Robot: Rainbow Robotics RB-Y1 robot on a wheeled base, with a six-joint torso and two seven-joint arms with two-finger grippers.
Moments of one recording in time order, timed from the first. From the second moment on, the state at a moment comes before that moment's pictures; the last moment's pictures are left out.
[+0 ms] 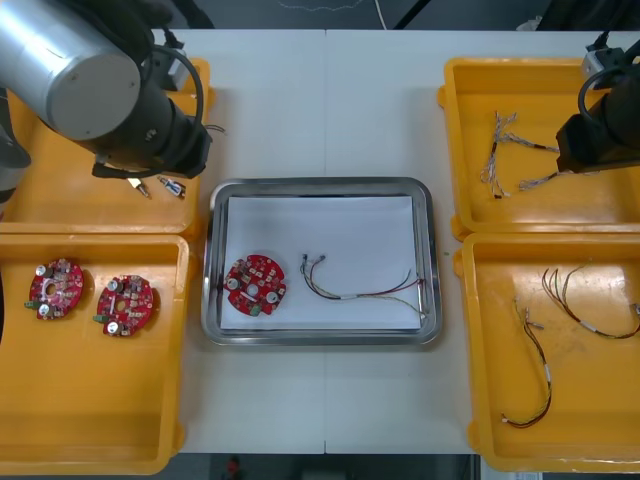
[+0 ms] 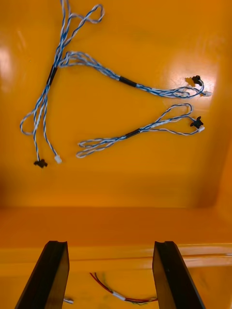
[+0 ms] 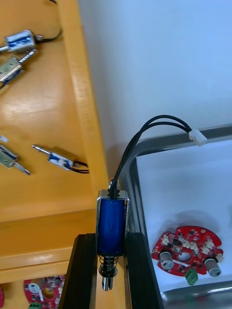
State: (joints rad) right arm -0.73 -0.60 -0.08 -1.70 -0.40 1.92 1.46; left arm -0.78 0.65 -0.29 -1.94 0.63 1.83 -1.01
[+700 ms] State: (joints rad) right arm -0.97 -0.53 -0.21 -1.23 -0.21 1.92 1.02; left arm -0.78 0.57 -0.57 -1.74 0.51 1.59 -0.92
